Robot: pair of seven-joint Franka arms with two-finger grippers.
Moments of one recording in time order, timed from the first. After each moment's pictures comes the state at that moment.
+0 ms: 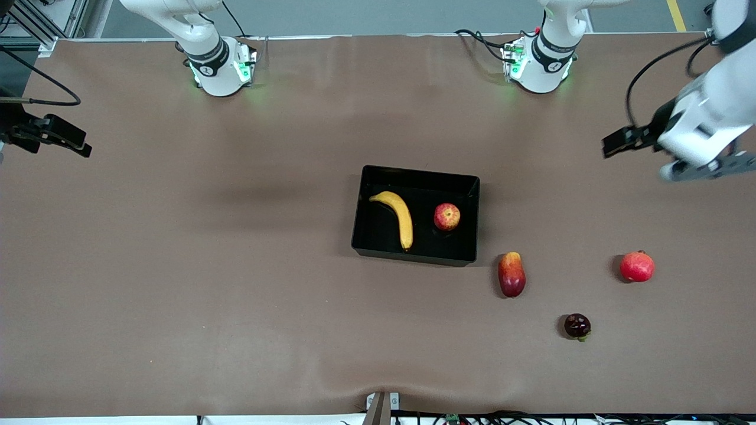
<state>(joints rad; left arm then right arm) 0.03 0.05 -0.19 -1.66 -0.01 1.54 -0.26 0.03 -0.02 -0.06 -1.56 0.00 1.49 0.06</state>
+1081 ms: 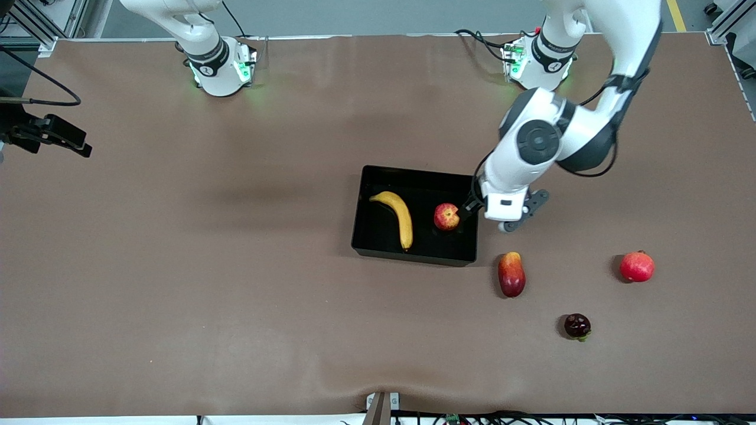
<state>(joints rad) -0.14 0.34 -0.40 -1.89 0.06 2.16 -1.33 0.03 -0.02 -0.06 -1.56 0.00 1.49 0.06</state>
